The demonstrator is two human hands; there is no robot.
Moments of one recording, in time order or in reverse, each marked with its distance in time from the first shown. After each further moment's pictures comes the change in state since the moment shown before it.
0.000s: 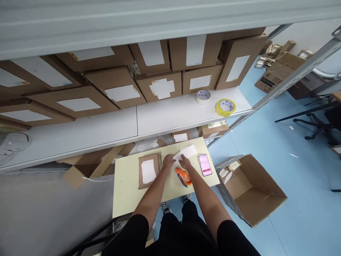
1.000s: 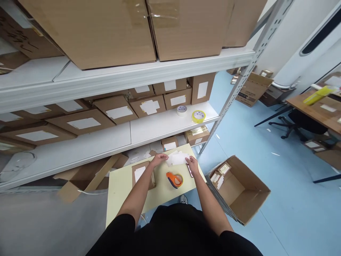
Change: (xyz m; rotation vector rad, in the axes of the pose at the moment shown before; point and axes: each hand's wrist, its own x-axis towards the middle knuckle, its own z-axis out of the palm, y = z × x) left_hand -0.034 0.101 -0.073 -0.373 -0.239 0.356; right_hand -0.129 -0.070 -0.105 0.391 0.308 -0.263
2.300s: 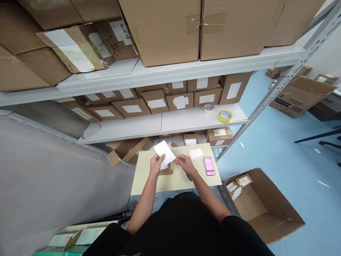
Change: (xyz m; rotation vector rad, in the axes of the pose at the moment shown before) left_hand -0.216 0.082 -0.003 -0.598 0.716 0.110; right_hand -0.120 -0.078 0.112 -0.052 -0.643 -0.060
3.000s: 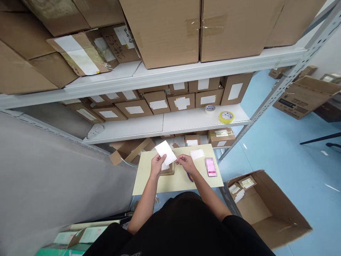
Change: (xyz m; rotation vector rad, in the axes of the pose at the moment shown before) left_hand -0.002 0.003 0.001 0.037 -0.008 0.018; right_hand -0.001 -0.011 0.000 0.009 -0.022 -0.007
